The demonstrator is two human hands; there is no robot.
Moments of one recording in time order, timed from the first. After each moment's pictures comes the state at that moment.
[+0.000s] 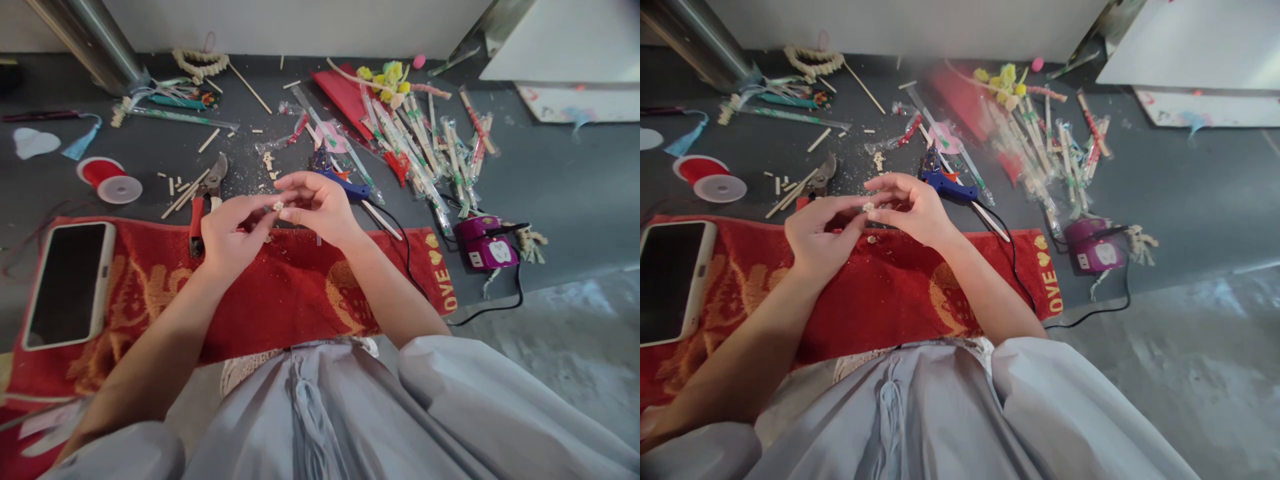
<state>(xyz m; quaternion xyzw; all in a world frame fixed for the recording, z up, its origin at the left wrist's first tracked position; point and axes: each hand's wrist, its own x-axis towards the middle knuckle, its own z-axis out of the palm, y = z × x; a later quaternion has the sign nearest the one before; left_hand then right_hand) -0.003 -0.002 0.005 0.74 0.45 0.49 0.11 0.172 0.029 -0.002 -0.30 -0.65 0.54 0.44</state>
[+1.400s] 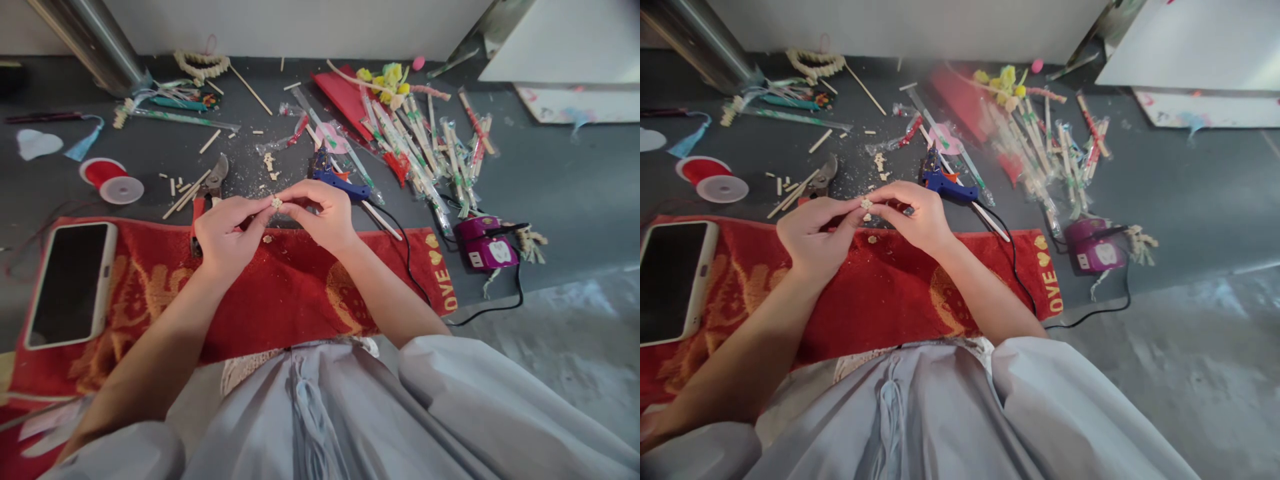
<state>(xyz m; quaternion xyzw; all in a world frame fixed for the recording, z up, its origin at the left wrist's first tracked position) -0.003 0.000 0.006 0.72 0.44 0.53 0.07 0.166 0.021 0.002 -0.36 -0.71 0.33 0.50</state>
